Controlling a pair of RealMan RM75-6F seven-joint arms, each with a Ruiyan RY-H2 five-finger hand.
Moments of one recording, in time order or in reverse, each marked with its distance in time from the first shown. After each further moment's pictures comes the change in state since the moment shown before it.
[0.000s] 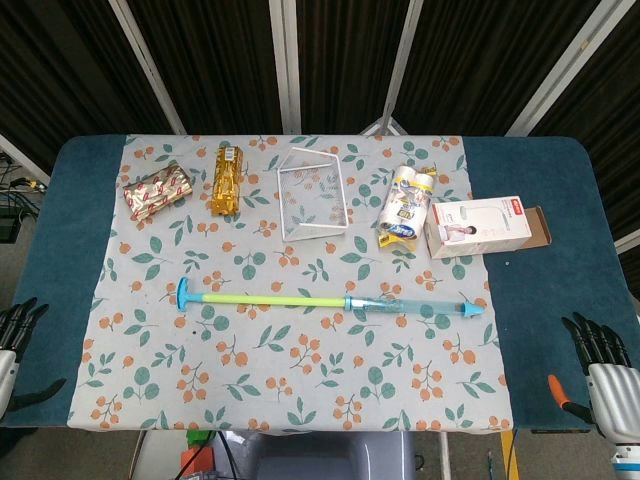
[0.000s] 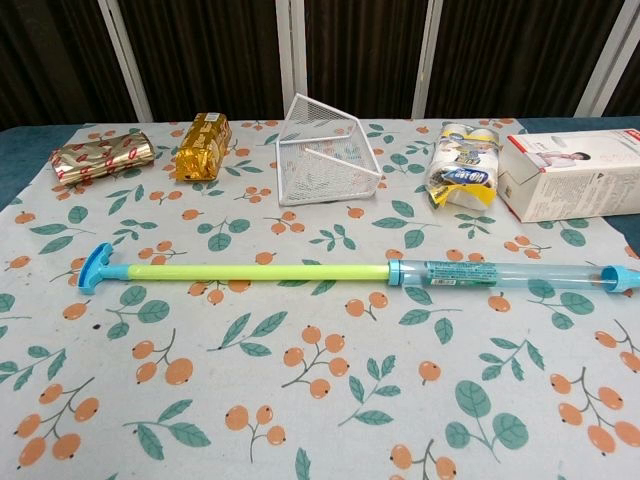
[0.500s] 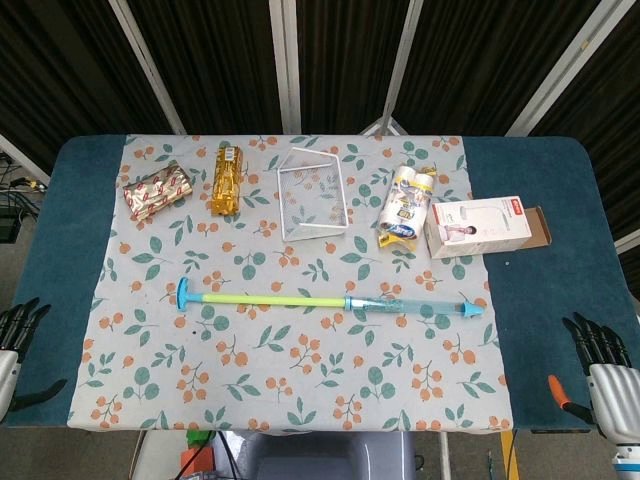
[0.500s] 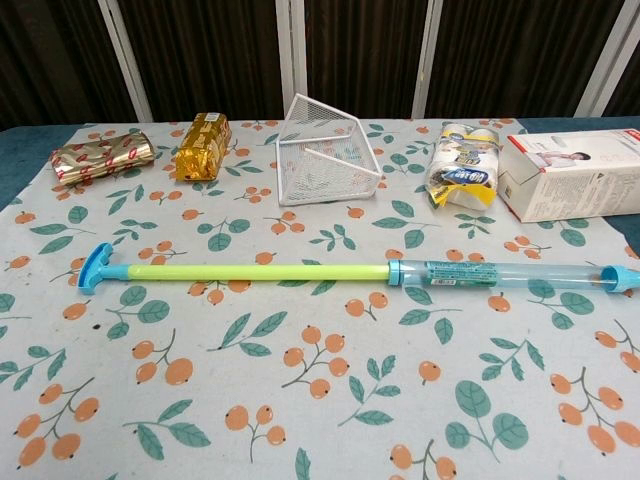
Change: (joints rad) left arm -0.002 -0.002 0.002 0.001 0.006 -0.002 0.012; right arm 0.001 0.005 -0.002 -0.002 0.002 -0.005 0.014
